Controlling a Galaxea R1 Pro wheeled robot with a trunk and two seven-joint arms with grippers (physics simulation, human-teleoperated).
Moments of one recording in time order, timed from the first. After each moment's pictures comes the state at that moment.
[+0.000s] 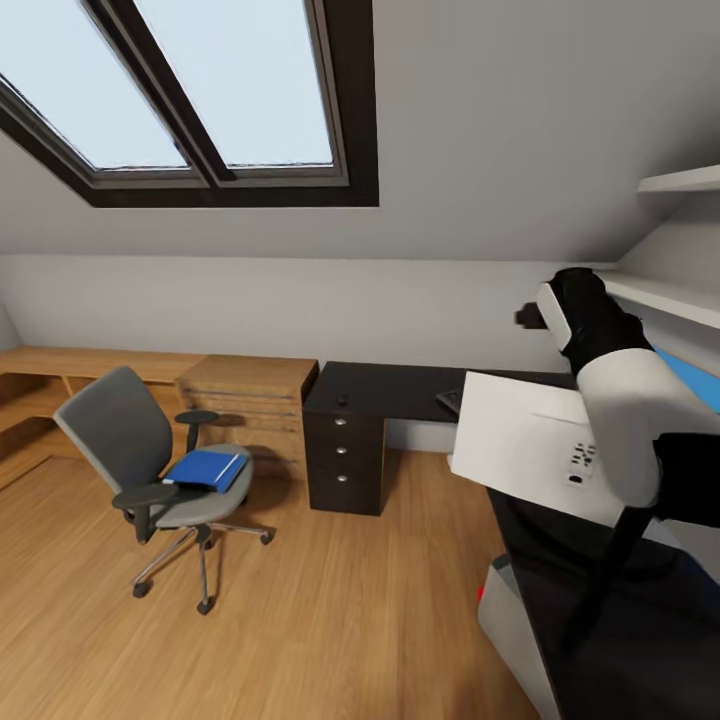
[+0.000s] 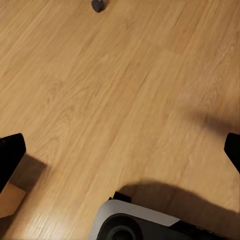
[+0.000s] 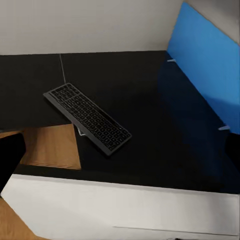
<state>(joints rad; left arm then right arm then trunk) 0.06 0.01 0.04 -0.27 0.30 -0.61 0.01 -1.50 -0.12 0.01 -0.56 -0.03 0.87 -0.33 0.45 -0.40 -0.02</state>
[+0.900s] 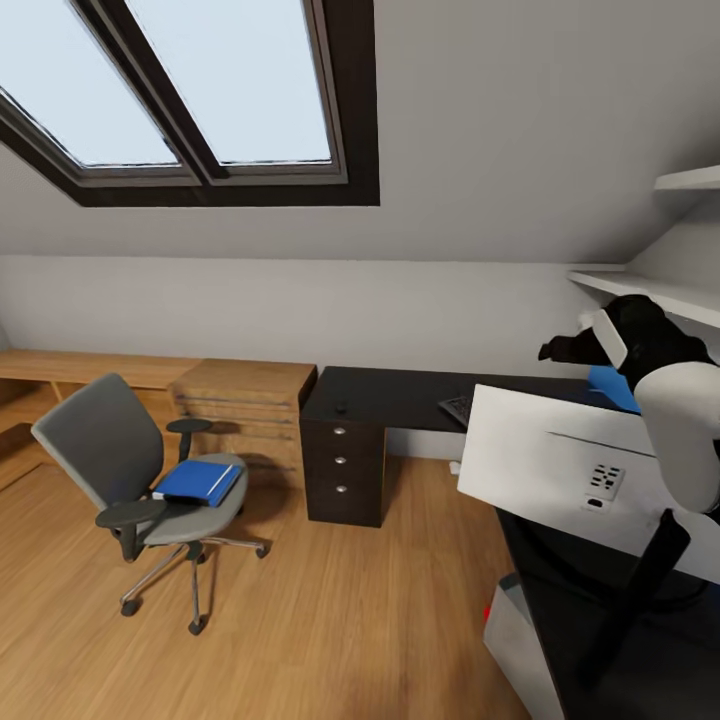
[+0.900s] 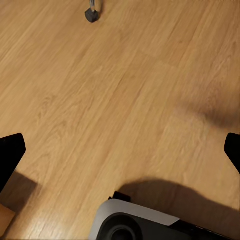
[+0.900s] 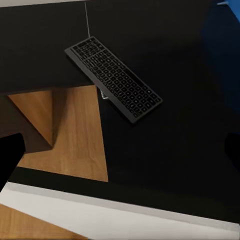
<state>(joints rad) 0.06 0.02 0.04 -0.26 0.30 -0.61 0.01 -1.50 -0.29 0.01 -0.40 -0.04 0.91 0.00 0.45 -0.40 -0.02</state>
